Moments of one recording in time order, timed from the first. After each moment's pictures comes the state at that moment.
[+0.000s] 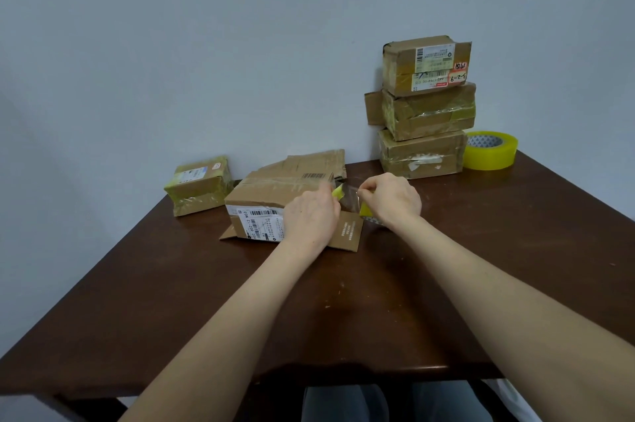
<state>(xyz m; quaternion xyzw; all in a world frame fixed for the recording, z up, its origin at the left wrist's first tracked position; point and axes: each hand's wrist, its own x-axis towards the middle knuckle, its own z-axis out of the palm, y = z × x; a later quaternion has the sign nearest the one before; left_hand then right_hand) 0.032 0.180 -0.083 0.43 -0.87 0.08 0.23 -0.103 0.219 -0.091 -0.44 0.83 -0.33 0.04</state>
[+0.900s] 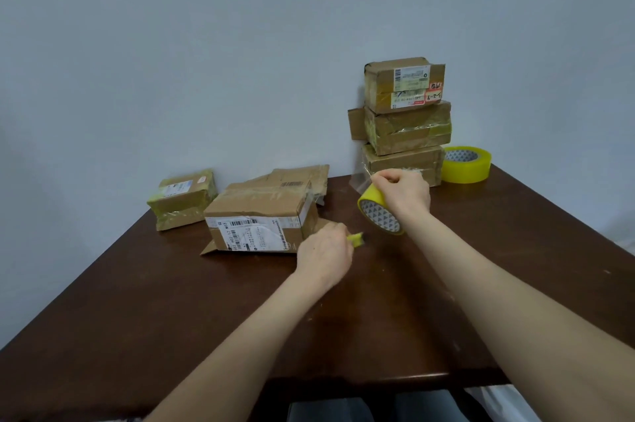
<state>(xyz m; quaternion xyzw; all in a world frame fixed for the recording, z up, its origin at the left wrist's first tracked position) 0.013 0.212 -0.111 0.38 -0.91 0.00 0.16 -0.139 0.248 -0.071 -0.32 0.77 -0.54 0.09</state>
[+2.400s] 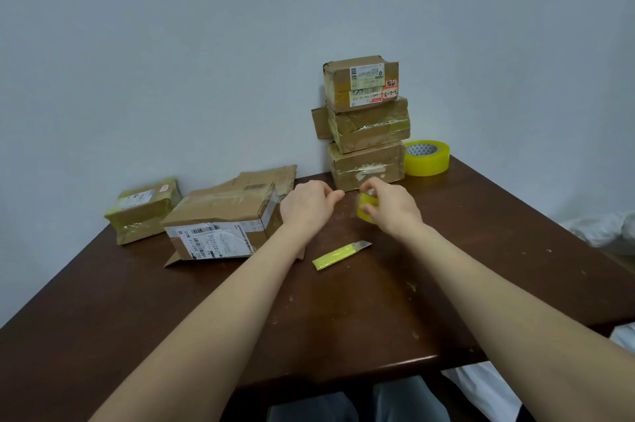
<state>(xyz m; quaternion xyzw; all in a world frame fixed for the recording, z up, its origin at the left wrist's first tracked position) -0.055 0.189 -0.074 0.41 -0.88 -0.06 0.23 -0.181 0.278 -0.106 -0.46 0.82 -0.32 0.02</state>
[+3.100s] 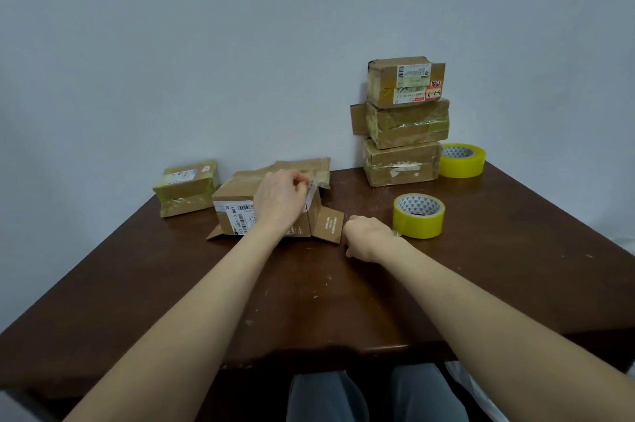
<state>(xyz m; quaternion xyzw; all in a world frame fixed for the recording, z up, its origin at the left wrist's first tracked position) 0.054 0.157 -0.067 0.44 -0.82 -0.04 0.36 -0.075 0.242 -0.117 -0.61 0.79 -0.01 0.05</state>
